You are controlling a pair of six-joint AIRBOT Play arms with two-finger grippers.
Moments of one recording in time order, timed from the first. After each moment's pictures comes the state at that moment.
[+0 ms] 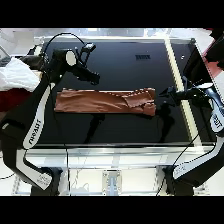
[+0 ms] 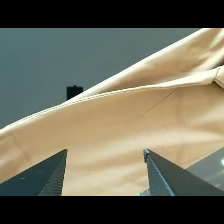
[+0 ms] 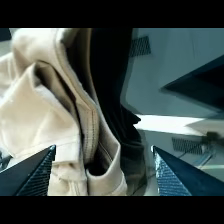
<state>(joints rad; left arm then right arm) -0.35 -1.73 1.84 1.38 -1.23 -1.39 -0.39 -1.83 1.36 -0.74 1.27 1.19</state>
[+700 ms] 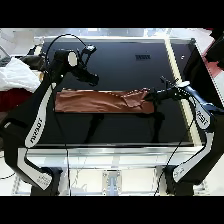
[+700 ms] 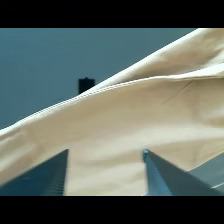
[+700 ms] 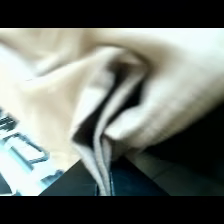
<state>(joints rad) -0.35 -1.75 1.85 1.45 -1.24 -1.38 -0.18 -1.89 1.39 -0.60 1.28 1.14</state>
